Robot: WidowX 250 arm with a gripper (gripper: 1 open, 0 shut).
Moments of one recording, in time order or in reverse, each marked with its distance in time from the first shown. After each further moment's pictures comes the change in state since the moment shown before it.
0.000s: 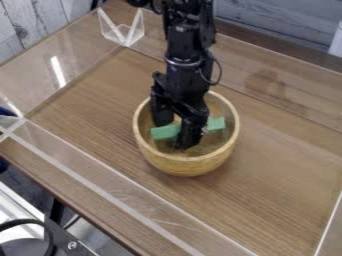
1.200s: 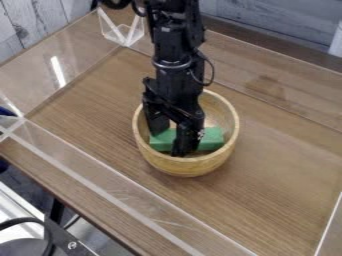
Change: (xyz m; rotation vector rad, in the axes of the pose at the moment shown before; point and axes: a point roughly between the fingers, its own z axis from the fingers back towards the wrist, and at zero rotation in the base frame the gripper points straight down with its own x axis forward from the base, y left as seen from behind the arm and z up) arm -0.023 -0.007 0.010 -0.069 -0.037 0.079
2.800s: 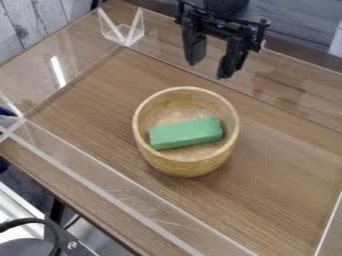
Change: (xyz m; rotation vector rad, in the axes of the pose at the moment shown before) arm 0.053 -0.016 0.087 0.083 -0.040 0.268
